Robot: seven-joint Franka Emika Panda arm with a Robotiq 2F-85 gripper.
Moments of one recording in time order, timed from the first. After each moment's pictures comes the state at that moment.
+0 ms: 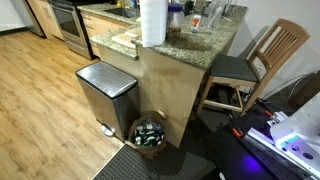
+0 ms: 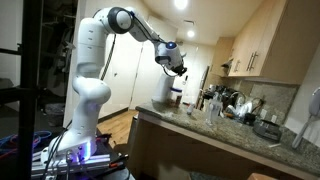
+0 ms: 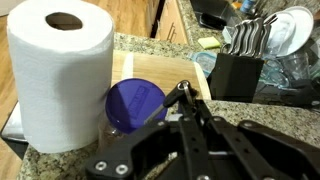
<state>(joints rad) 0.10 -0.09 0.00 -2.08 0.93 2.96 1.83</state>
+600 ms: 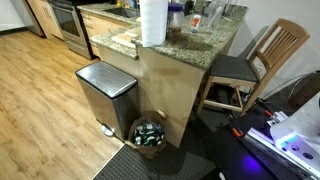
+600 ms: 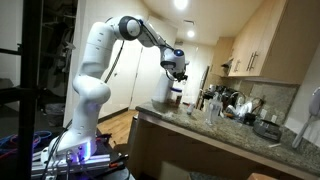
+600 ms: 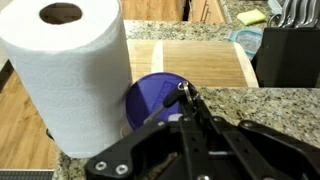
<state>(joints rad) 0.08 0.08 -0.01 -1.92 0.98 2.76 1.91</state>
